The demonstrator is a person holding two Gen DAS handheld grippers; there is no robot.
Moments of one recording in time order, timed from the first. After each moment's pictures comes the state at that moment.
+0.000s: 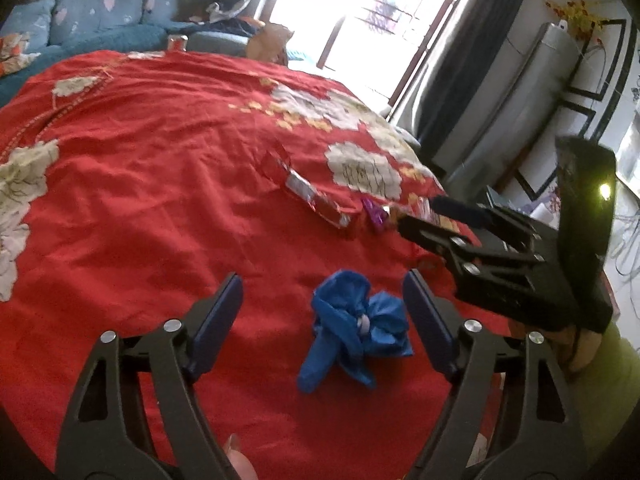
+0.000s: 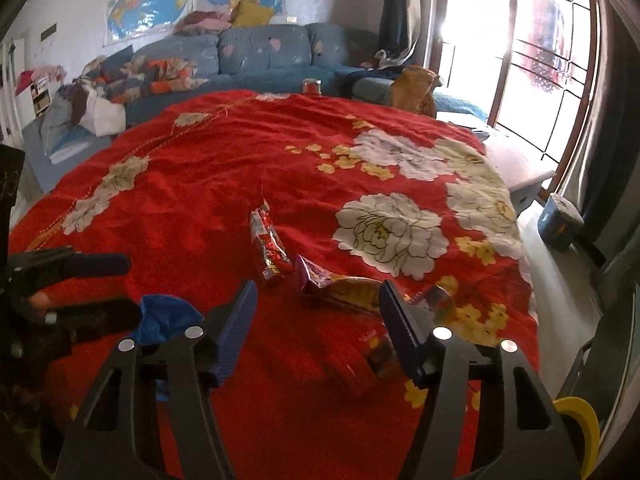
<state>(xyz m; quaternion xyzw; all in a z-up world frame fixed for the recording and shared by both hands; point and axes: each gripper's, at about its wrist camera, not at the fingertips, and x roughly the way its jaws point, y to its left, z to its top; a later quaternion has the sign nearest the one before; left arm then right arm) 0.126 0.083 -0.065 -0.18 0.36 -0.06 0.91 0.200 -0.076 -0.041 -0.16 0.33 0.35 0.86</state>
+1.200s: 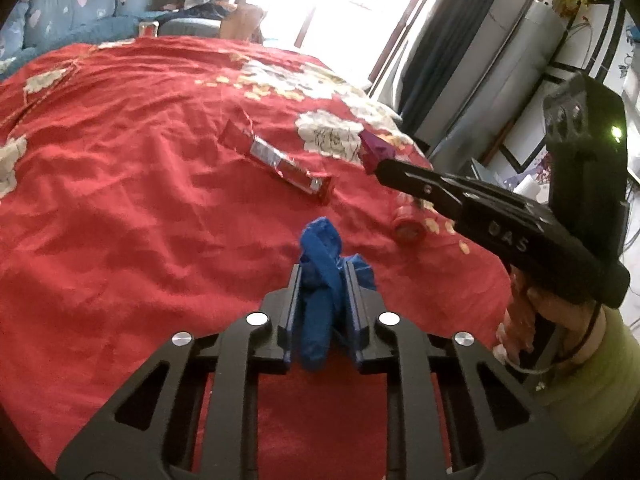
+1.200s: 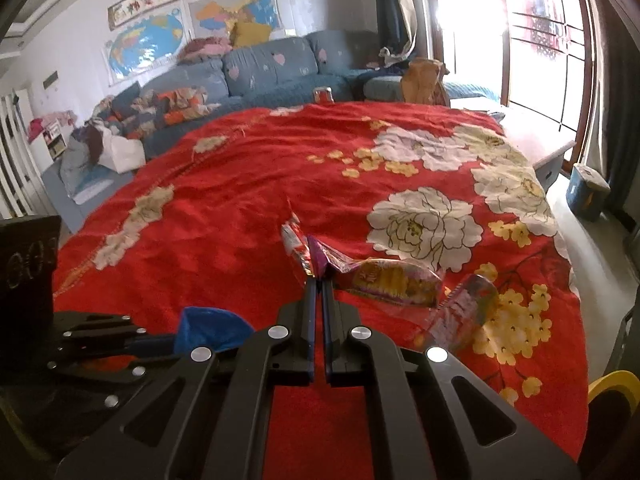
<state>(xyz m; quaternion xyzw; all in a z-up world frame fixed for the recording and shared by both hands) 0.128 0.066 -0.076 -0.16 0.38 -0.10 0.90 0.194 -0.082 -0.035 -0.07 0.34 0.38 0.85</state>
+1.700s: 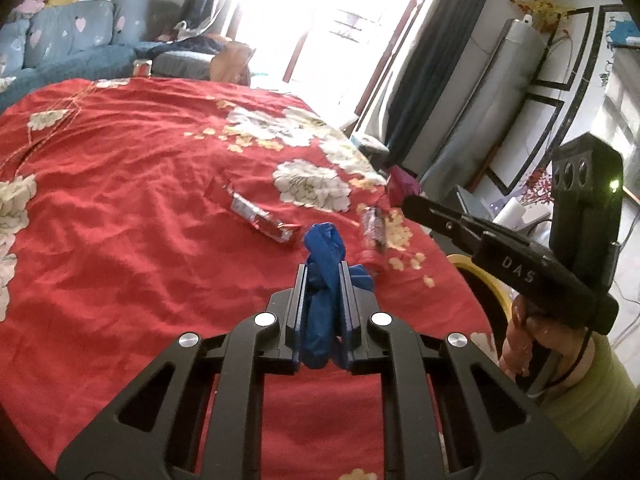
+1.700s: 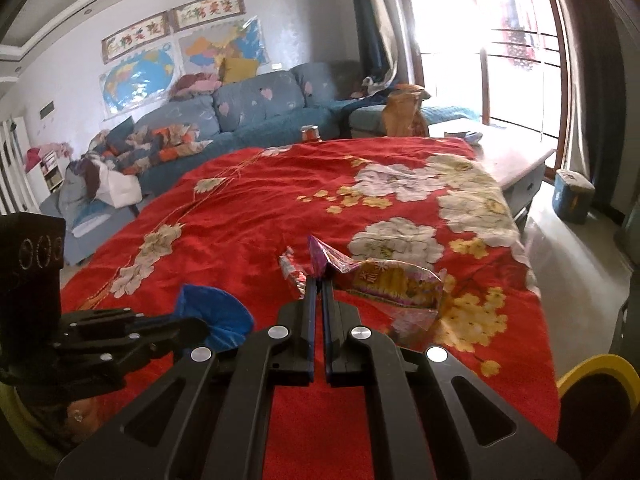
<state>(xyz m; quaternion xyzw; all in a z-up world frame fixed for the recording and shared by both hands) 0.115 0.058 -0.035 -0.16 0.32 -0.11 0.93 0.173 -0.123 -0.001 -0.02 0.30 0.36 0.88</state>
